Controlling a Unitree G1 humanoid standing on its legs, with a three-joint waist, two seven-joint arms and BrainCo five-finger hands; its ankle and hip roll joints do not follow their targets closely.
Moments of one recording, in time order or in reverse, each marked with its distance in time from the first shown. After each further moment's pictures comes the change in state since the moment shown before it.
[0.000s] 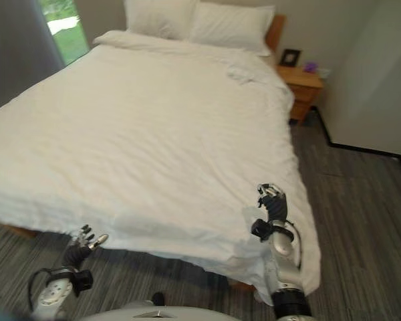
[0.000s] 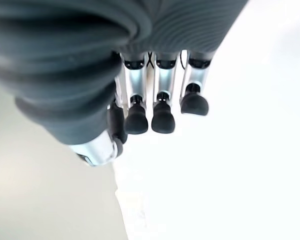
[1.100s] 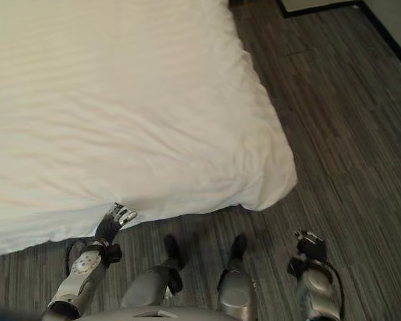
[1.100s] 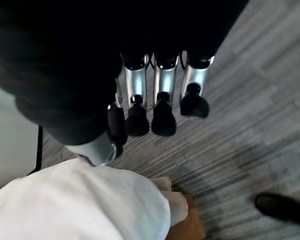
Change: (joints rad) left arm -0.180 0.001 -0.165 0.055 -0.040 0.007 0.009; right arm 0.320 -0.330 -0.035 0.063 -0.374 0.090 -0.018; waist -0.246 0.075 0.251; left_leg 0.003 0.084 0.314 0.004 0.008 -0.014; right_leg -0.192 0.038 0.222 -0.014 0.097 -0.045
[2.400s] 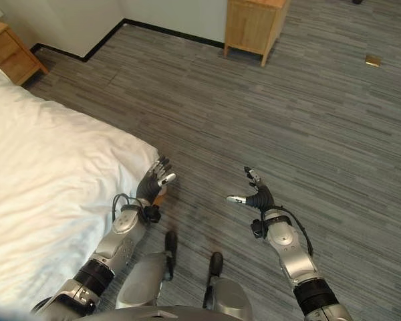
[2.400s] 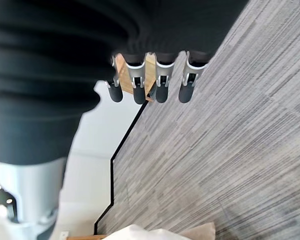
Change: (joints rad) left arm -0.336 -0.080 -0.250 -0.137 -0.107 -0.047 0.000; right arm -0.315 -0.021 0.330 -0.207 -0.147 0.017 0.126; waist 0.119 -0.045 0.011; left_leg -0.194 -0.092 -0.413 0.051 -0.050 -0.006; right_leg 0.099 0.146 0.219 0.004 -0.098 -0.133
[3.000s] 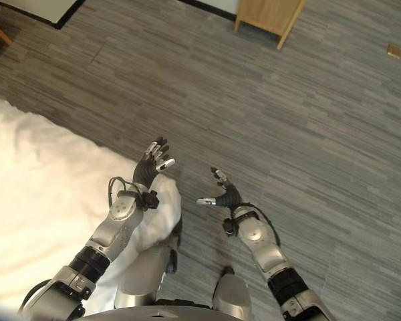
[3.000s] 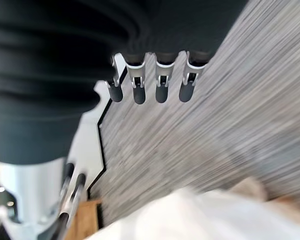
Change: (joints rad) left arm -0.059 0.054 -0.047 -0.054 0.017 -0.034 0.035; right arm -0.076 0.131 0.166 0.029 -0.050 0.006 0.025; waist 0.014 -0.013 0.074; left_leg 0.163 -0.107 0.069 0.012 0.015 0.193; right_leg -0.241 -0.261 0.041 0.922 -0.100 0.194
